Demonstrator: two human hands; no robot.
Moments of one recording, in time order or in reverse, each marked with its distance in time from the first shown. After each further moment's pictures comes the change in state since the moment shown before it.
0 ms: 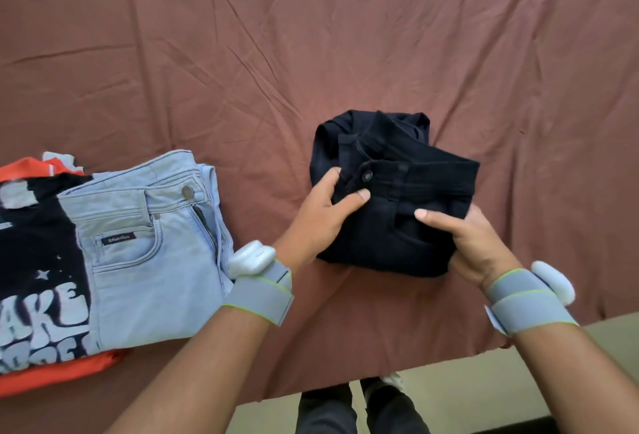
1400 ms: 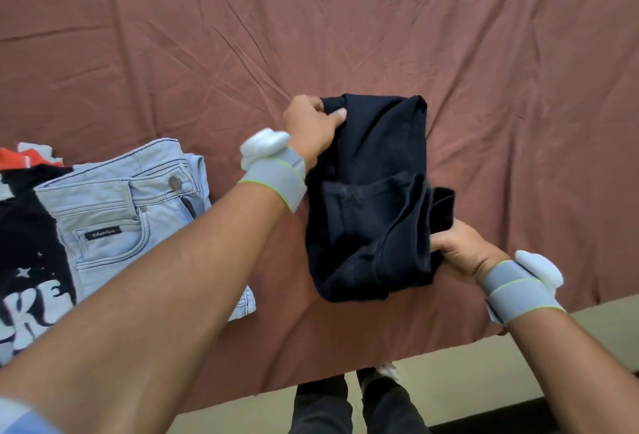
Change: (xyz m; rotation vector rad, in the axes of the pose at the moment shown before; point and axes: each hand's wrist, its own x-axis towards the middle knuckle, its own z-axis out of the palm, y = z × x) left_hand 0.100 0.046 -0.014 0.454 0.434 -0.161; right_hand -0.003 0.023 -0.013 -0.276 -0.076 0.278
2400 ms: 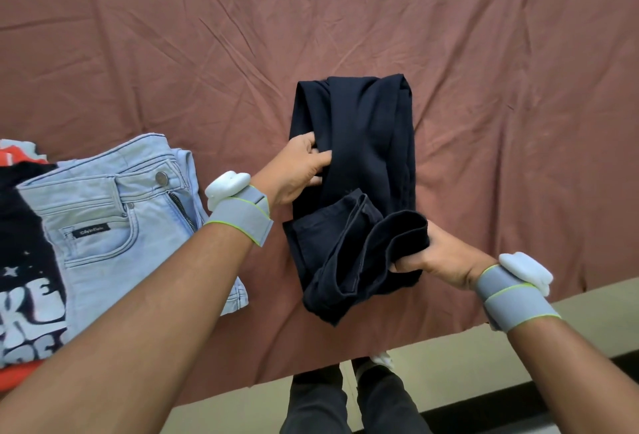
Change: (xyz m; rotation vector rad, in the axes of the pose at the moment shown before) left_hand -0.036 -0.044 -0.003 -0.429 -0.542 -0.082; right_hand -0.008 0.010 -0.004 -0.351 -0.292 -0.117
